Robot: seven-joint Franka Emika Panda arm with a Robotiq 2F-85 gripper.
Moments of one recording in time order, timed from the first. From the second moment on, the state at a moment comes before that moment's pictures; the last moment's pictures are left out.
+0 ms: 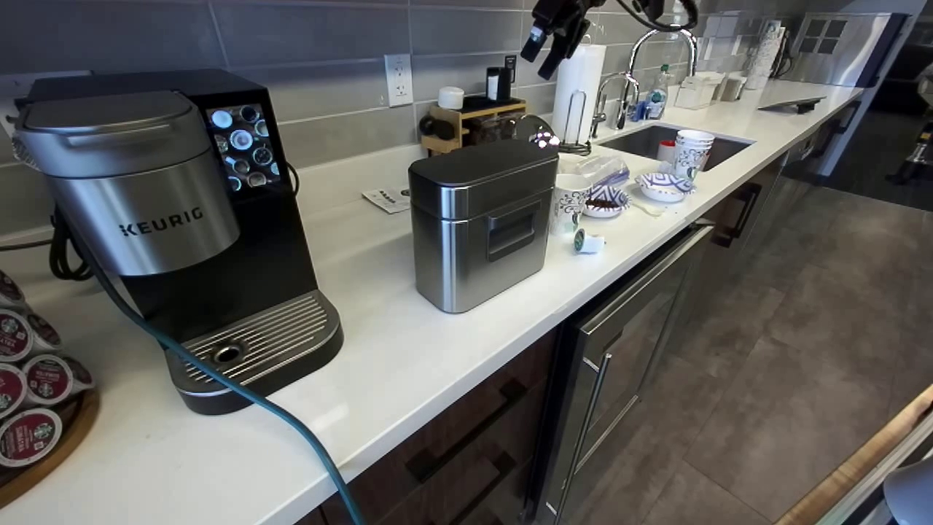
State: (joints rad) arm 0.09 0.07 0.04 -1.76 0.54 2.00 -0.63
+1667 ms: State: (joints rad) arm 0.04 0.63 0.17 -1.19 0.70 1.53 -0.59
